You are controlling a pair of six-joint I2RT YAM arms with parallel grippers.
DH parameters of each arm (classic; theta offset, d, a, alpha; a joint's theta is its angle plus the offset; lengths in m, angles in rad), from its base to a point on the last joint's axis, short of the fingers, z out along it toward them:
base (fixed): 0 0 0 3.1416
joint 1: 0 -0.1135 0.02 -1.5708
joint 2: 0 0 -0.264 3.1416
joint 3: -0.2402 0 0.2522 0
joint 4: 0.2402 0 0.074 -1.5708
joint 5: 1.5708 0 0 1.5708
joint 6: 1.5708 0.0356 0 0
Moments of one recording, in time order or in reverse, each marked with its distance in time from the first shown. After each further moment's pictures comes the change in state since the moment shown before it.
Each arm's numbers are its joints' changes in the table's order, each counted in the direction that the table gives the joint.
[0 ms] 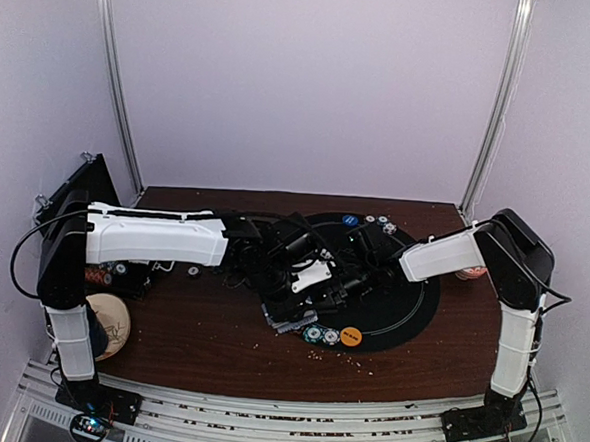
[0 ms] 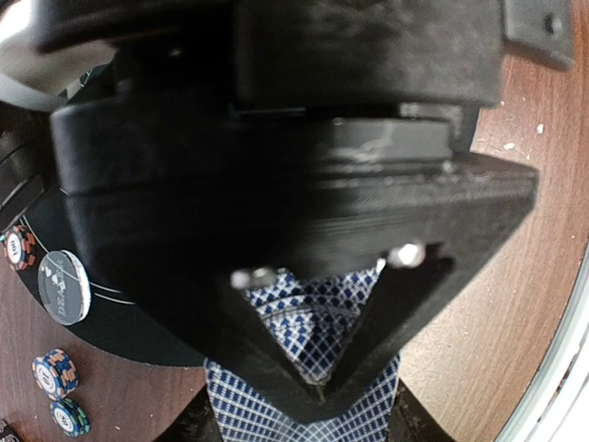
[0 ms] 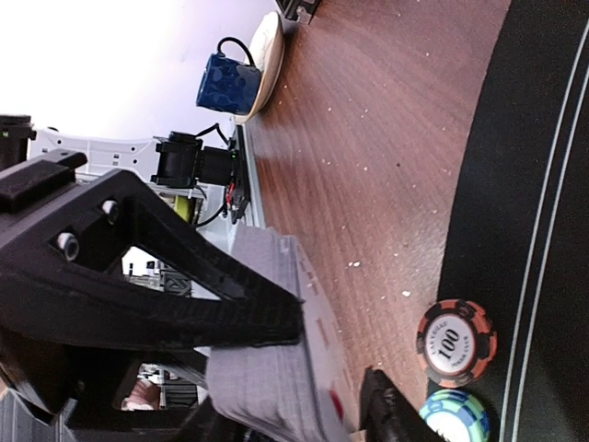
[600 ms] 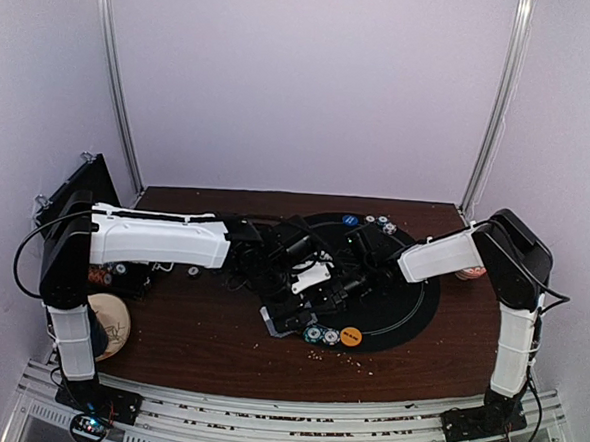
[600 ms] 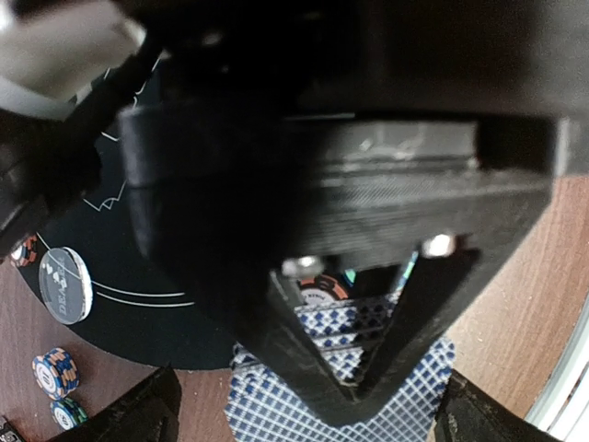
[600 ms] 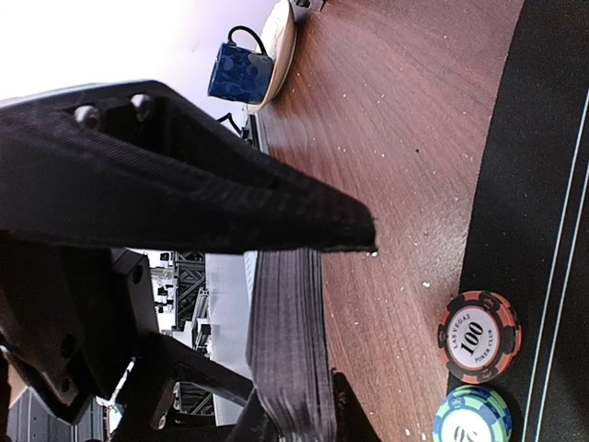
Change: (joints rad) left arm 0.001 -0.014 0.010 -0.020 -0.020 0.002; right arm -0.003 -0.009 -0.003 0.001 -0.050 0.016
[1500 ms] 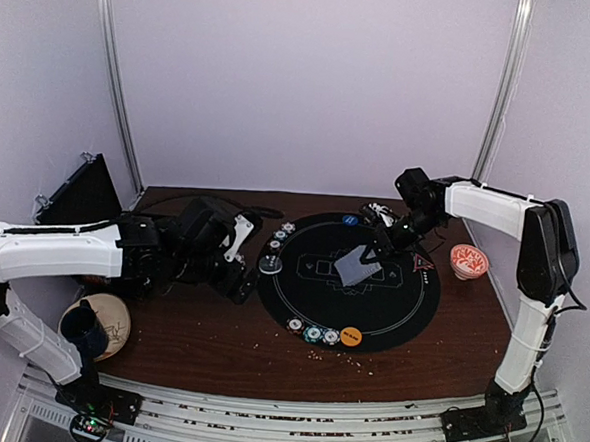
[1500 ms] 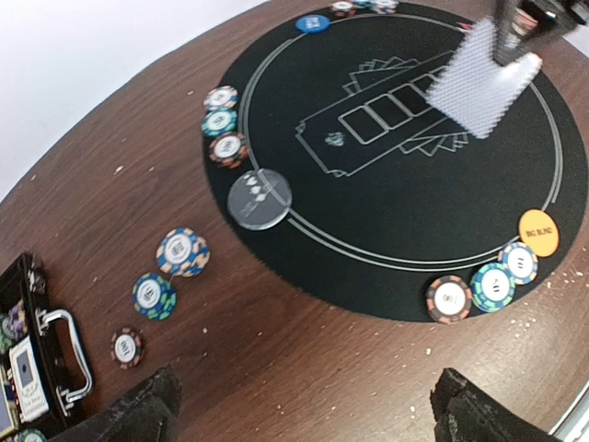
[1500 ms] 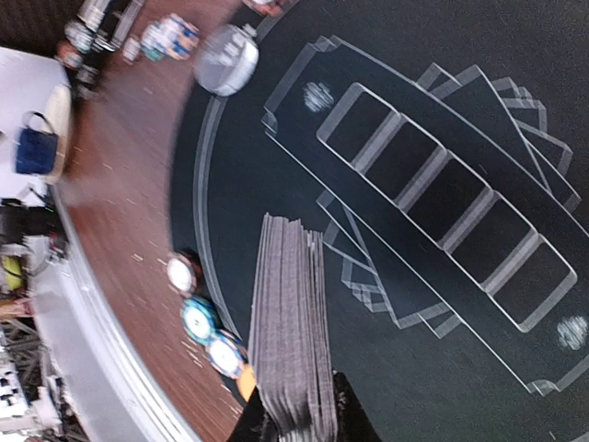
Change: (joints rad) left arm -0.091 0.523 0.480 -0.302 -0.241 -0.324; right arm 0.288 0.095 -0.407 0.900 0.548 -0.527
